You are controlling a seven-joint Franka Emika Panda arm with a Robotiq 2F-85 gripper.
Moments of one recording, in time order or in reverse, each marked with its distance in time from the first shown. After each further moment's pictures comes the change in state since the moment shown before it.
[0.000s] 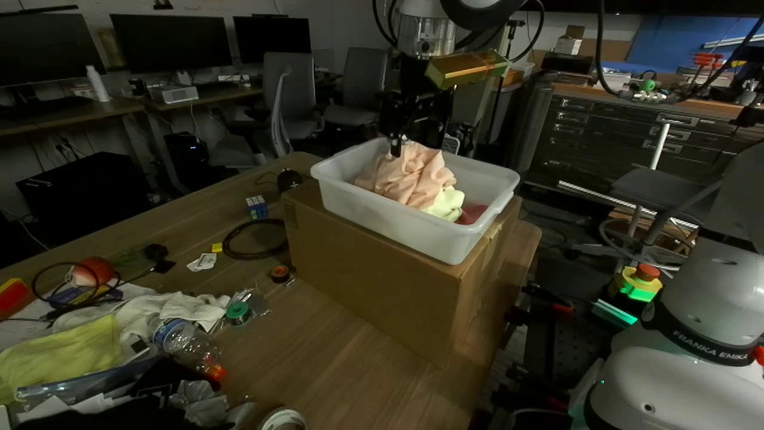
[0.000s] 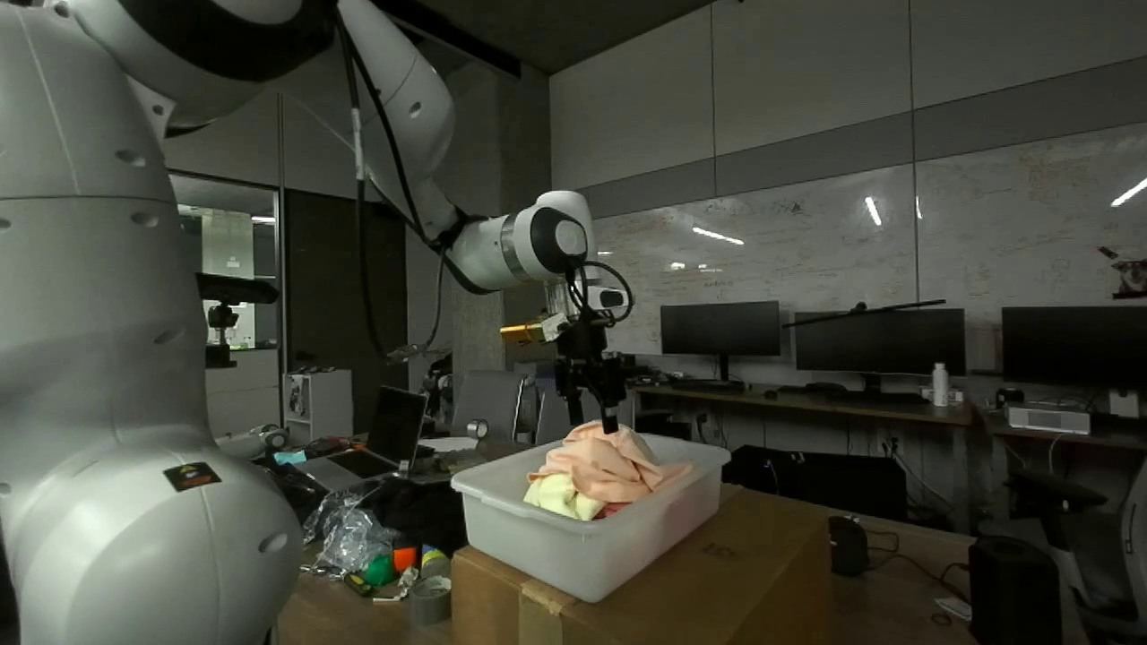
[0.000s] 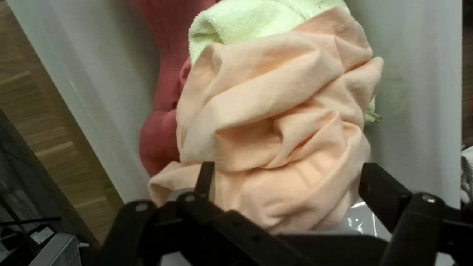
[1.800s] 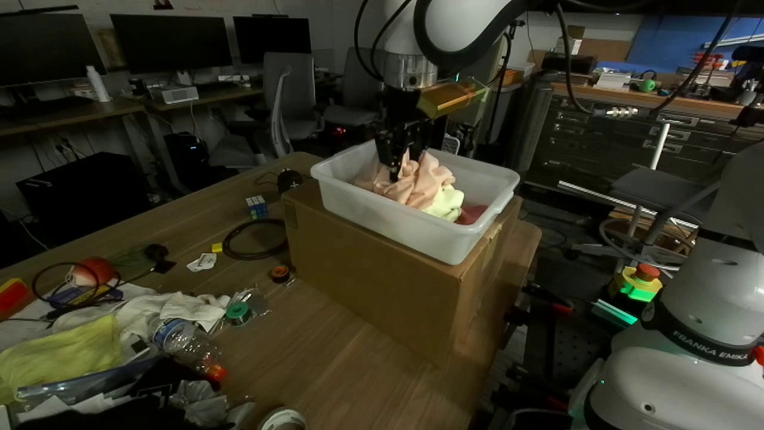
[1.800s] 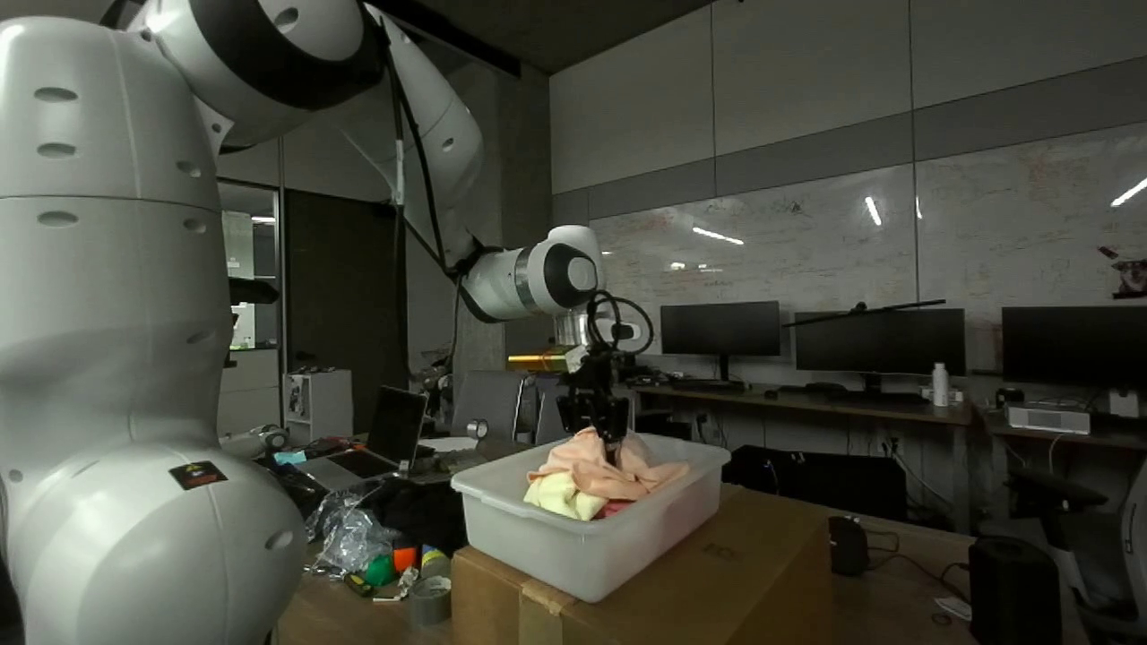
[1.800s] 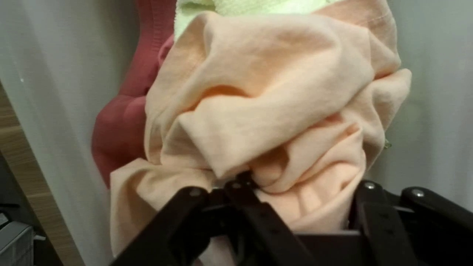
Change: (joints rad) arm 0.026 0.116 -0.019 0.013 0.007 0.070 -0.144
